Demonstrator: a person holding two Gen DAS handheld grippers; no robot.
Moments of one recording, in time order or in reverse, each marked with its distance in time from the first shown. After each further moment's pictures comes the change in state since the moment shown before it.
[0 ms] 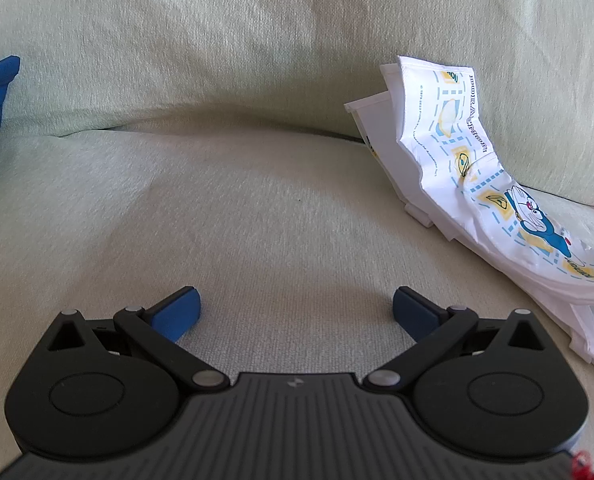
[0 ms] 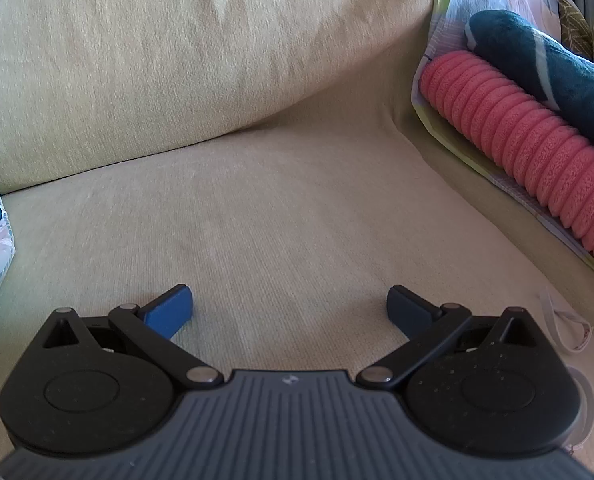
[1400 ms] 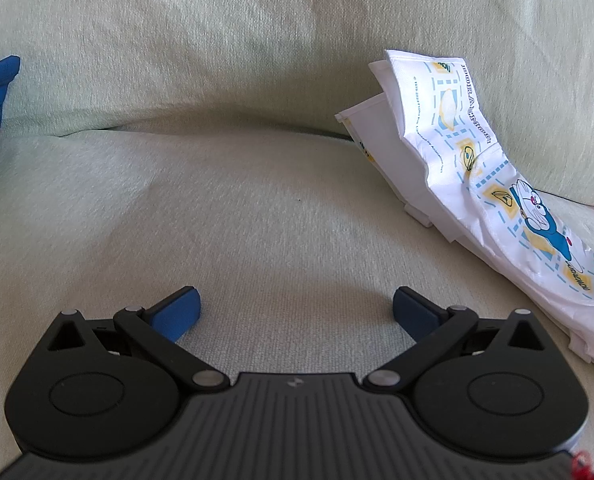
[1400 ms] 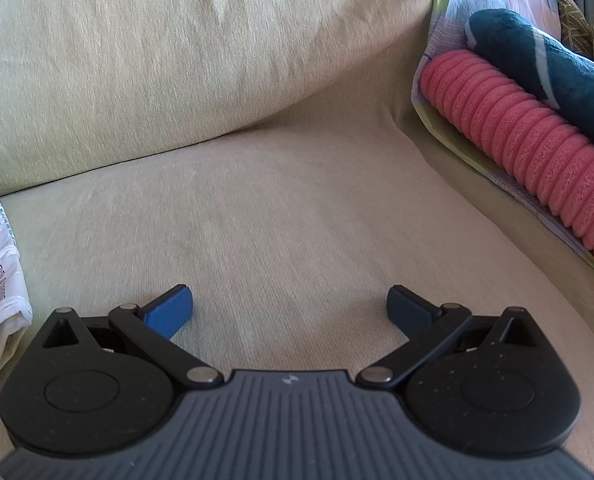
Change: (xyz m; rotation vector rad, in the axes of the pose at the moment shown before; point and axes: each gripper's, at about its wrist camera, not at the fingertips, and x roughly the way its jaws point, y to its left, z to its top) left arm 0.001 0.000 0.000 0.000 -0.002 0.002; right arm 0.000 0.002 0.000 0.002 0.000 -0.009
